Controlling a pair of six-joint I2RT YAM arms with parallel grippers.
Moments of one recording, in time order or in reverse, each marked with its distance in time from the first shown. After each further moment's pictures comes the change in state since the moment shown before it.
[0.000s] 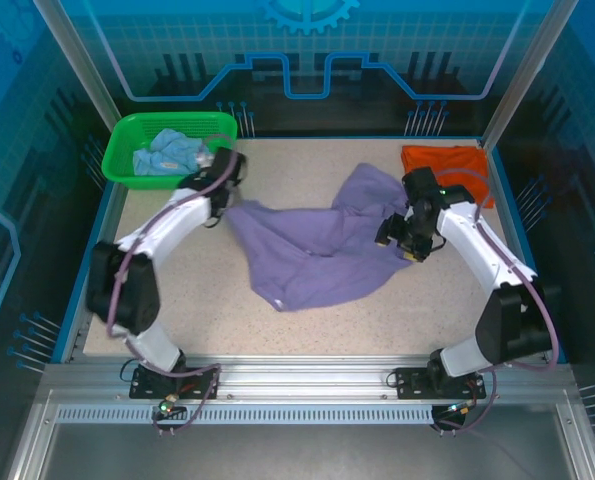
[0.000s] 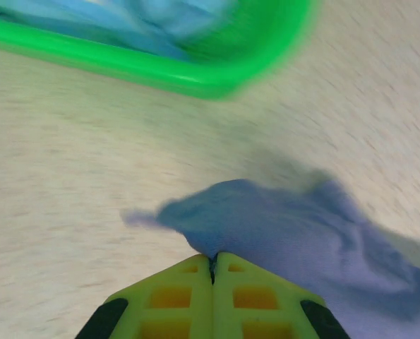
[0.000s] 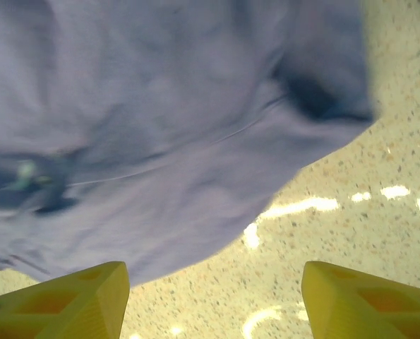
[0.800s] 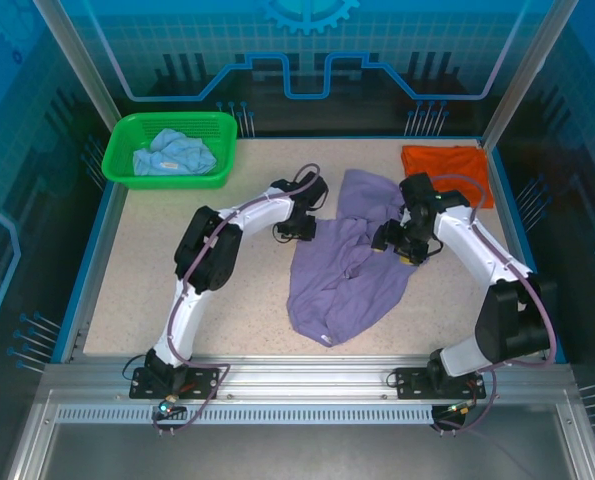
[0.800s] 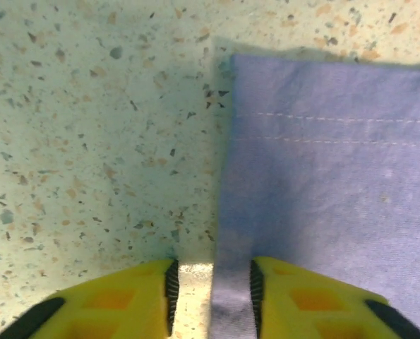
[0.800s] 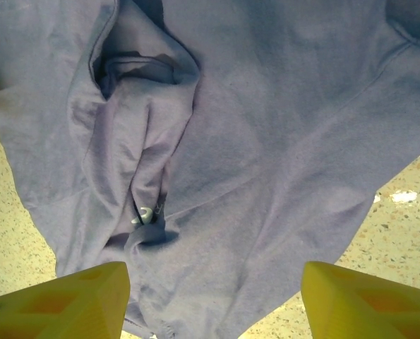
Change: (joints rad) left arm -0.324 0.637 0.478 -0.231 0.353 0.019; right arm 0.004 -0.018 -0.080 0.048 -0.051 -0.051
